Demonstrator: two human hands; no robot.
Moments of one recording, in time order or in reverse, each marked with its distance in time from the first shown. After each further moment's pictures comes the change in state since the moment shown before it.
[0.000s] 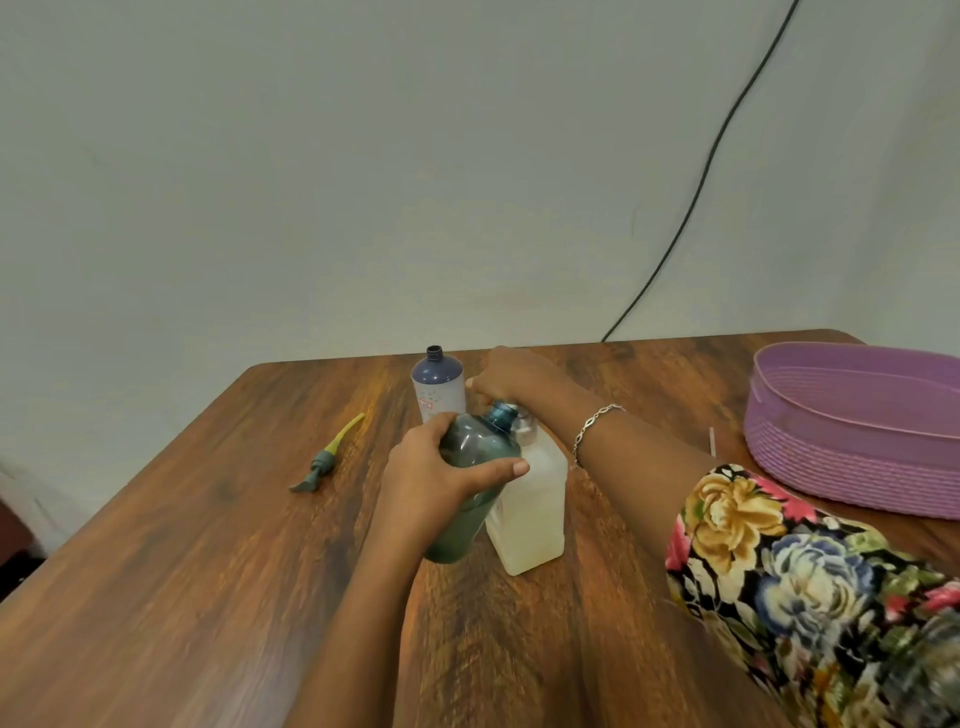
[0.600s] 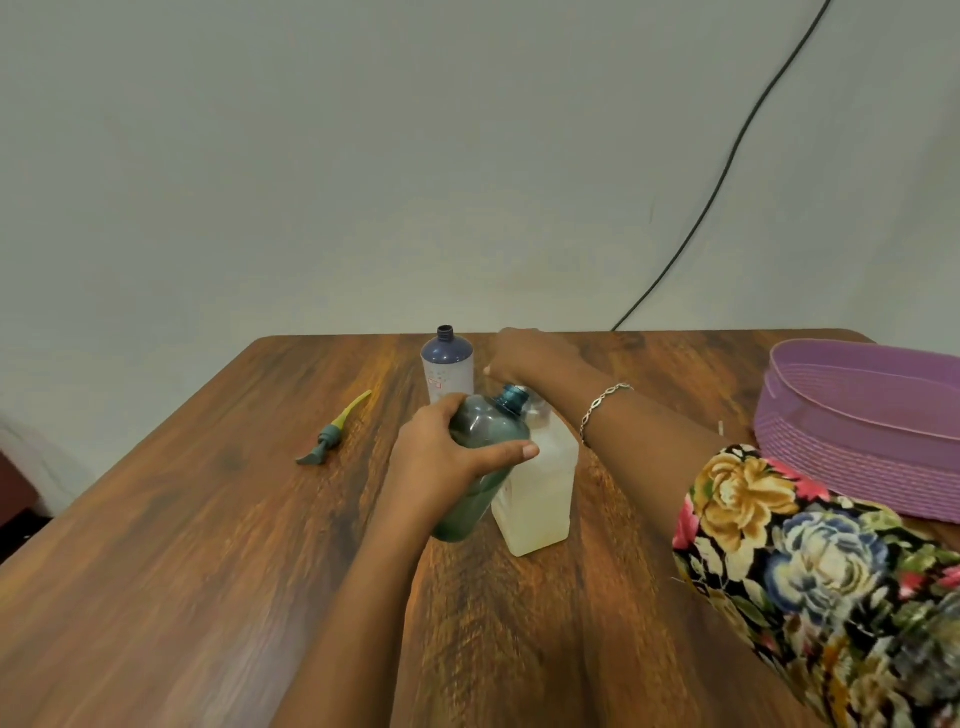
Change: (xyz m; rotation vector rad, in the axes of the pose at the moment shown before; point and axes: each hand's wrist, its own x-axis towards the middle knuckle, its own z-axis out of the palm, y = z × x) left_hand 0.005 0.002 0.002 -0.039 -0.014 0.014; right_hand -0.002 0.001 -0.010 -0.150 0.056 0.013
